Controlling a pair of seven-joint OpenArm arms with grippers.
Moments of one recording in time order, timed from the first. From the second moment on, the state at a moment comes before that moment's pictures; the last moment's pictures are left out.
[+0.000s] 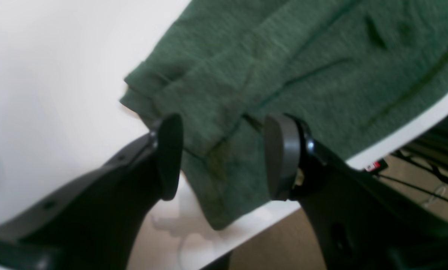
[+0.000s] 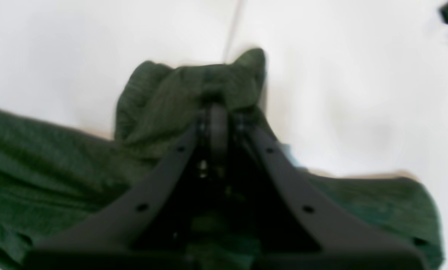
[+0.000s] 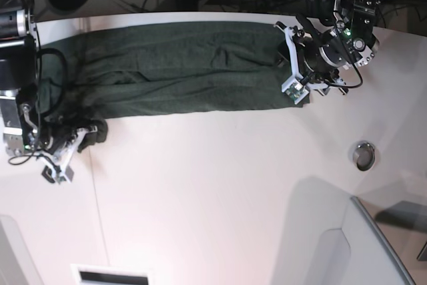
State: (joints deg) left arm 19.2 -19.3 1.6 103.6 -4.1 -32.7 51.2; right arm 21.8 19.6 -5.4 45.2 16.3 25.0 -42.7
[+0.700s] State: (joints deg) left arm 20.7 -19.3 1.2 97.6 -4.0 -32.7 48.9; right arm 21.5 23.3 0.7 54.3 16.3 18.0 -33.5
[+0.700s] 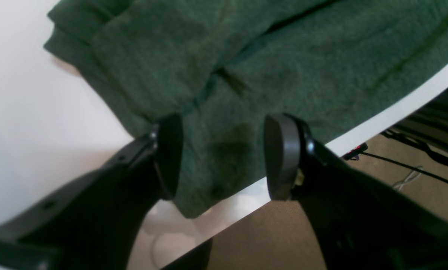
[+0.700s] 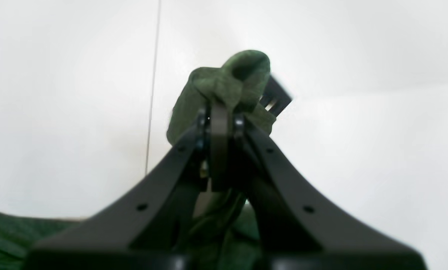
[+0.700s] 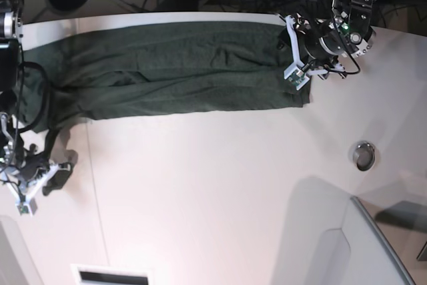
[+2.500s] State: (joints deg) left arm 21.3 -19.4 0.8 98.1 -4.1 -32.7 49.0; right arm 18.3 30.9 9.1 64.8 16.7 4.4 -19.4
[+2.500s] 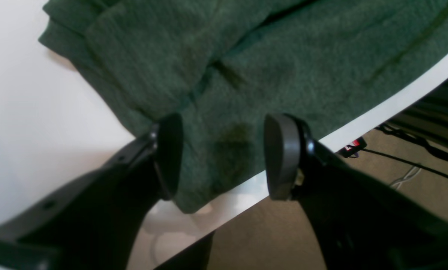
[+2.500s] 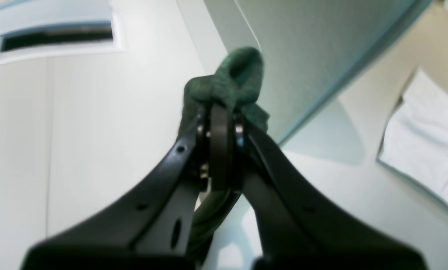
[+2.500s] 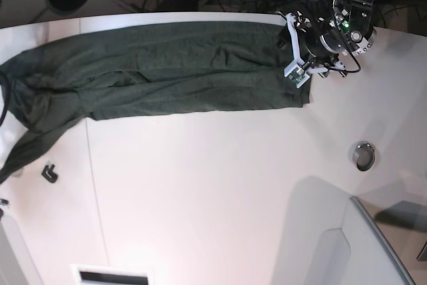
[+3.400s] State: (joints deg) left arm 21.4 -17.3 -26.6 106.6 -4.5 -41.6 49.4; right arm -18.4 17.0 27.1 114.9 16.7 3.1 -48.5
